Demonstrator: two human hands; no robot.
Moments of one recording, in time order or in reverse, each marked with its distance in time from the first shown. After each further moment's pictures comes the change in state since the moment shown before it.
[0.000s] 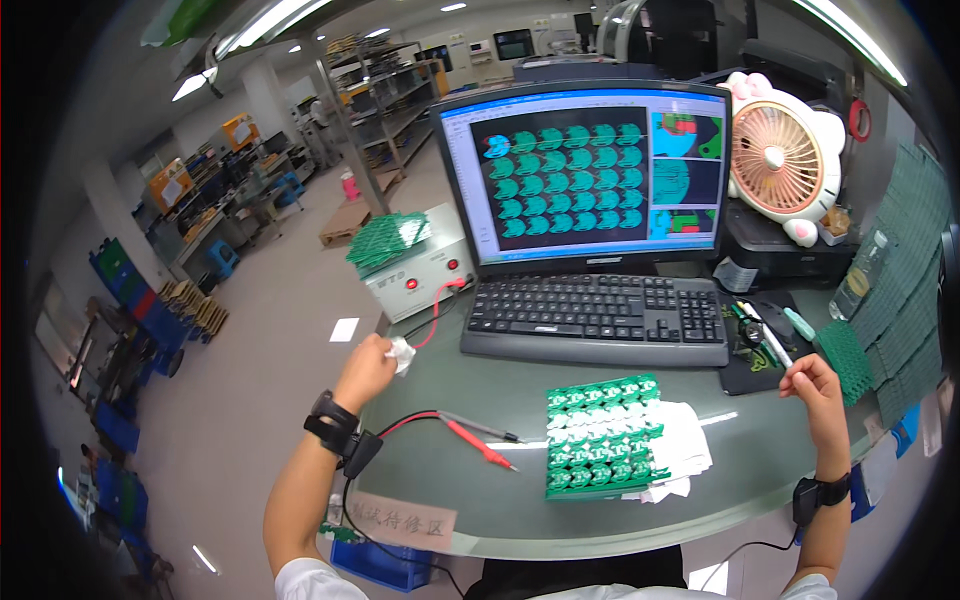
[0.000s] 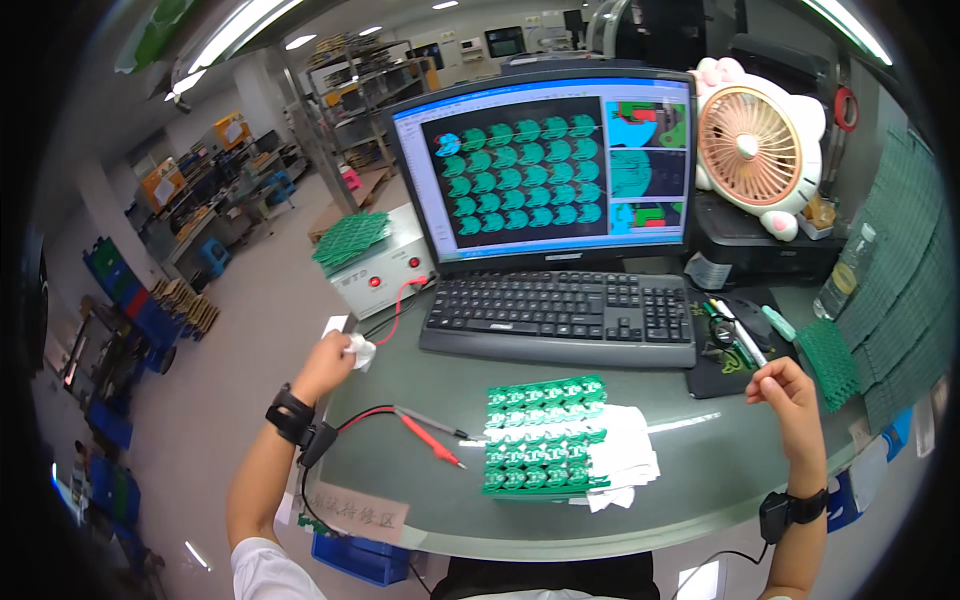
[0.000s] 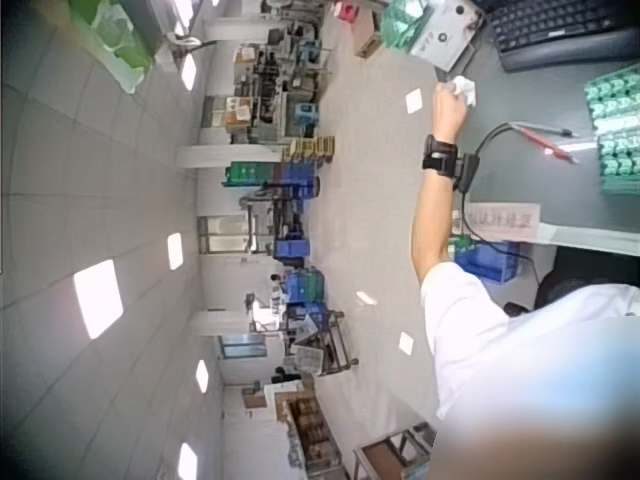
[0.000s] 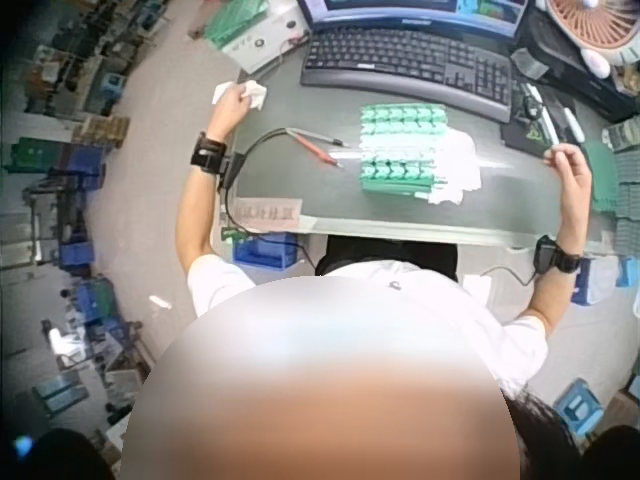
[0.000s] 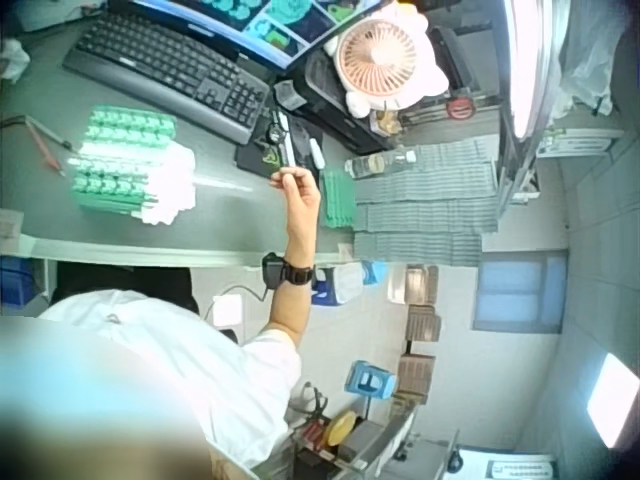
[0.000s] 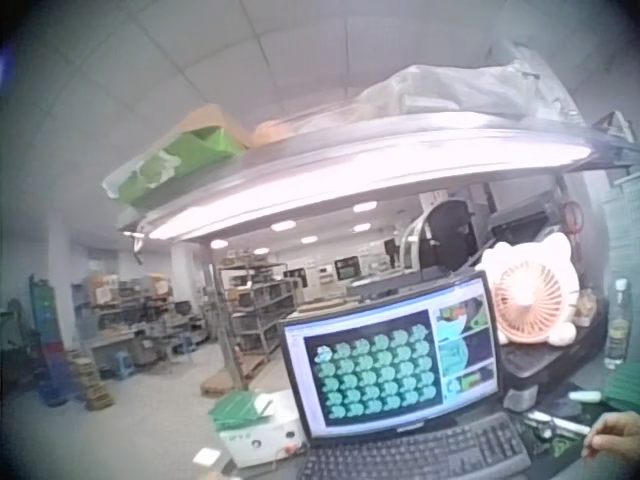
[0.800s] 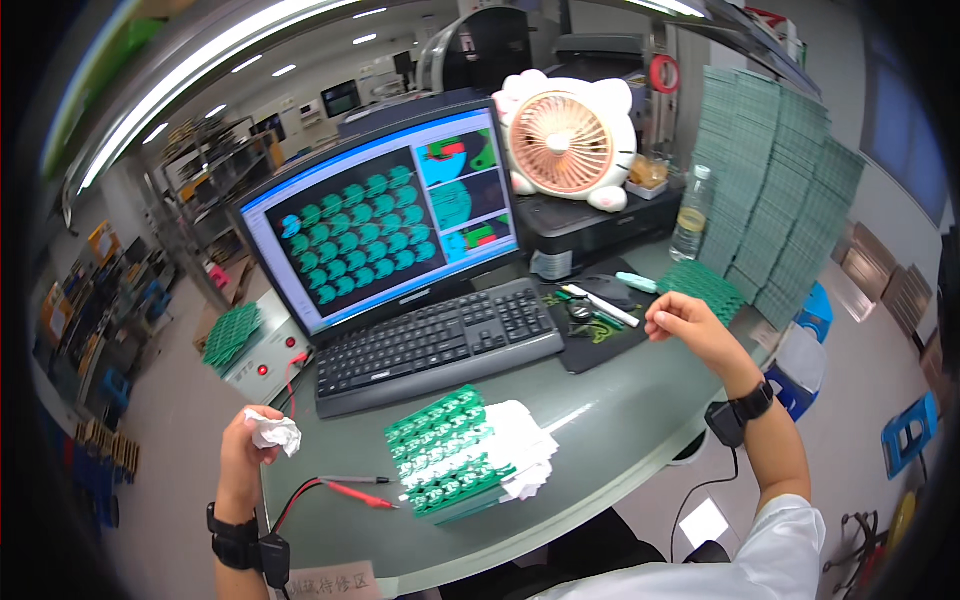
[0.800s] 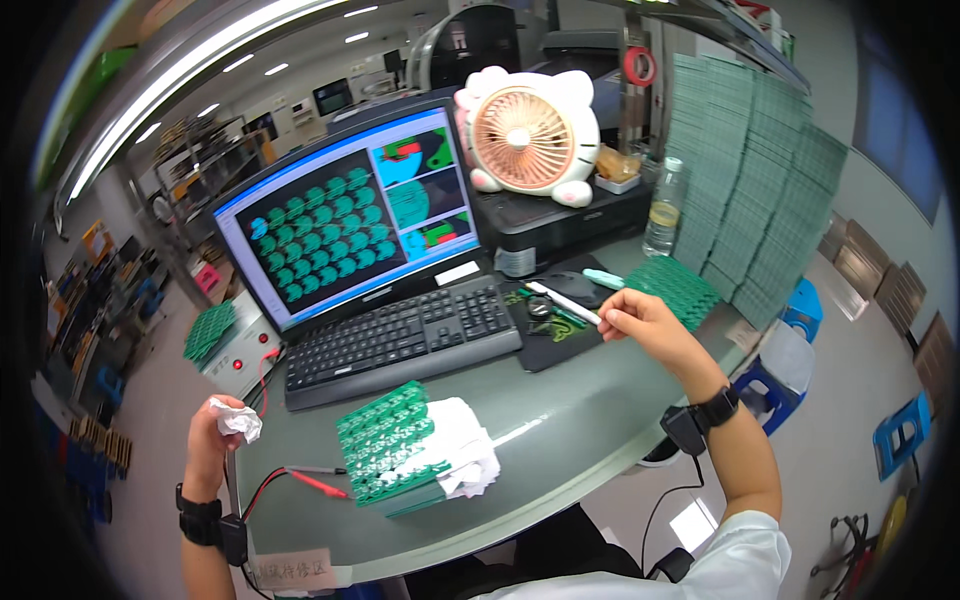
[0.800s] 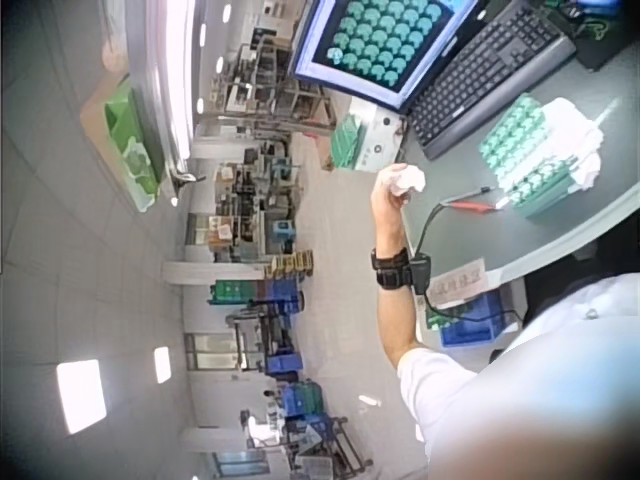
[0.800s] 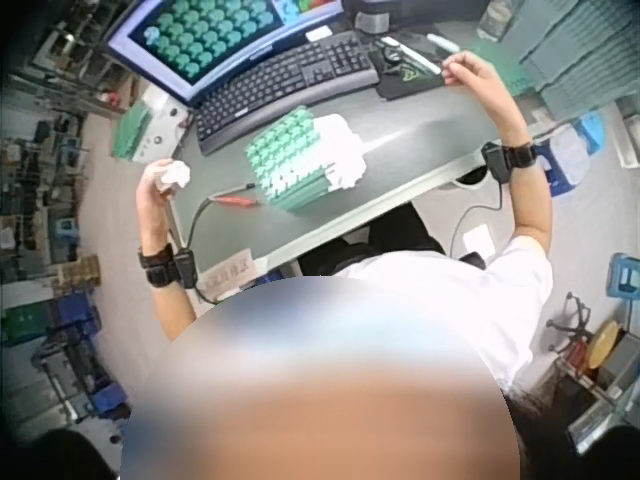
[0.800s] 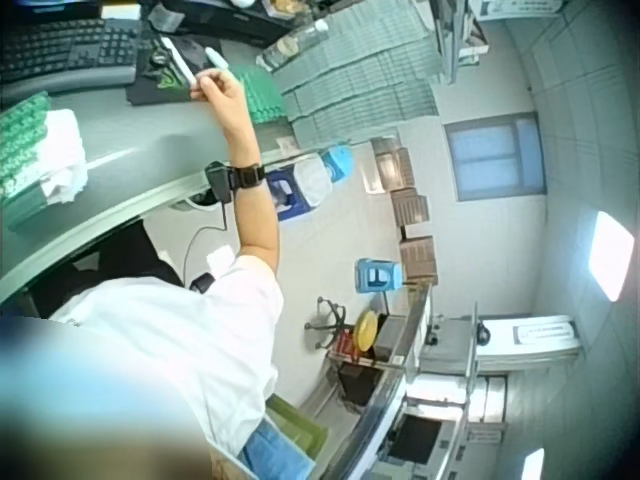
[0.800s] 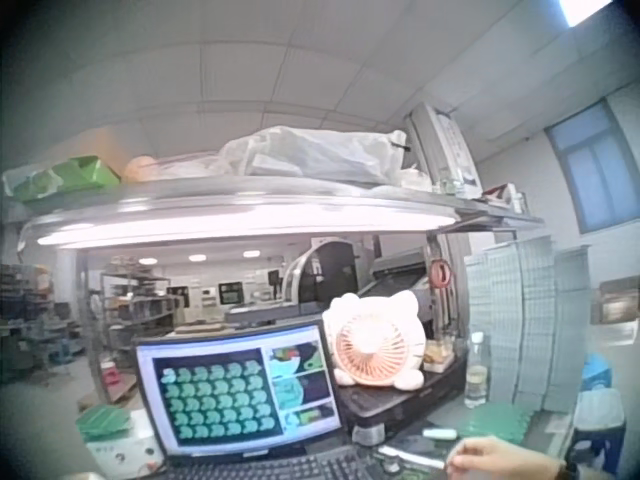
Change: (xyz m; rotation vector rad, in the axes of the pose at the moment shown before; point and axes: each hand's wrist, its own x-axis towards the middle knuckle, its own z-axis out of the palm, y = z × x) left_hand -0.024 0.124 -0.073 -1.202 -0.092 -0.095; right_hand -0.007 -0.007 -0.053 -0.074 0.004 0.038
